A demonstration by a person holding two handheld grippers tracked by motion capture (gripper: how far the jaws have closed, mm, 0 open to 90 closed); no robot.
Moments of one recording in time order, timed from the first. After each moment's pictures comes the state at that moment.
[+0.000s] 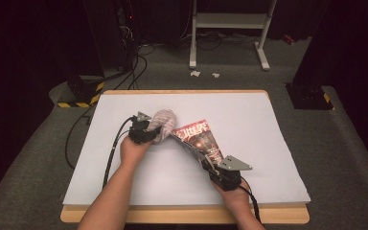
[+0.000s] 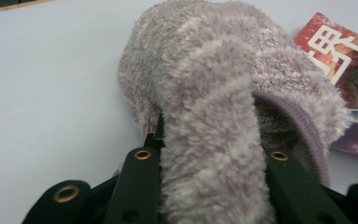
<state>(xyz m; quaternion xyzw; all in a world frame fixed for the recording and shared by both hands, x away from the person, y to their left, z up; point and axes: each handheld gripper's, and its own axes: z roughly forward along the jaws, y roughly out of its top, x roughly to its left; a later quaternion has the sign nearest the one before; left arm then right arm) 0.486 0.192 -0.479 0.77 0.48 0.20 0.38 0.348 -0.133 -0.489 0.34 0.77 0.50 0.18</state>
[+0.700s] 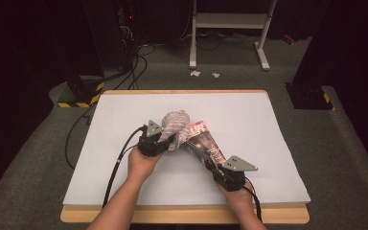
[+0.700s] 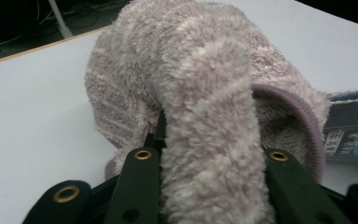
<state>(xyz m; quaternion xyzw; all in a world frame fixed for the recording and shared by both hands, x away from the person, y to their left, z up) 0.417 0.148 -0.439 0.77 0.41 0.22 0.43 0.344 -0.143 -0.484 0.34 0.77 0.51 0.18</state>
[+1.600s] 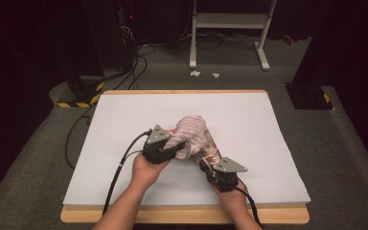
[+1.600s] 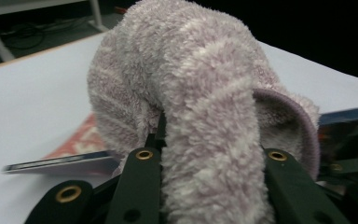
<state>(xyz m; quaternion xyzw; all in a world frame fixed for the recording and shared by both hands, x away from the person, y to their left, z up) 0.379 0.114 -0.421 0.78 0.34 0.17 0.49 0.345 -0.124 -0.493 0.33 0.78 0.49 0.19</state>
